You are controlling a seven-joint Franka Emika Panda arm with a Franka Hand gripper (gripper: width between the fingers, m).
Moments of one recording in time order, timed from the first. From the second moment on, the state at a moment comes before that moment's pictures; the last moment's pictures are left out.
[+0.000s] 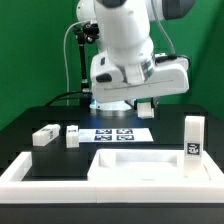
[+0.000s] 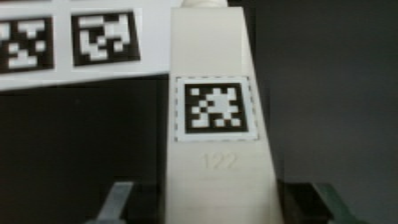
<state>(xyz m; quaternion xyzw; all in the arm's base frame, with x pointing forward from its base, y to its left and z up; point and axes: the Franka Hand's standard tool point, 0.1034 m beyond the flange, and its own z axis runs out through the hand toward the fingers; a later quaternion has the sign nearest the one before) 0.477 0.023 0.123 -0.95 0.07 0.26 0.12</state>
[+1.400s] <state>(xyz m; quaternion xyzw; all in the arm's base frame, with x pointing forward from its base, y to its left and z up) 0.619 -0.069 0.196 -0.97 0.08 -0.21 0.05</state>
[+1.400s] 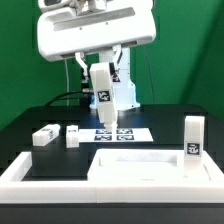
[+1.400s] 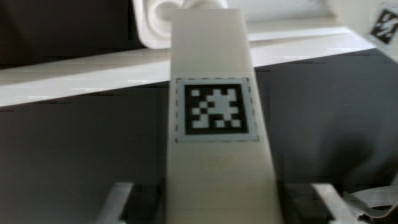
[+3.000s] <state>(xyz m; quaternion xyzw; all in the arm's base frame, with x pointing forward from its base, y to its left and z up) 0.642 -0.078 0.143 -0.96 0.07 -0.28 -0.02</state>
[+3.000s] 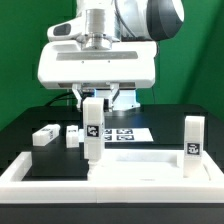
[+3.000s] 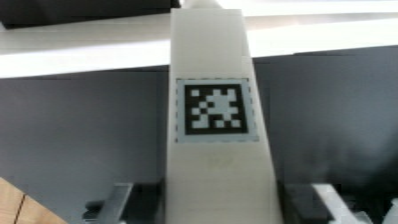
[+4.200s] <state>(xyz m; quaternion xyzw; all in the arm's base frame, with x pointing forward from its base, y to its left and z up) 0.640 -0.071 0.121 -0.94 0.08 -0.31 -0.05</state>
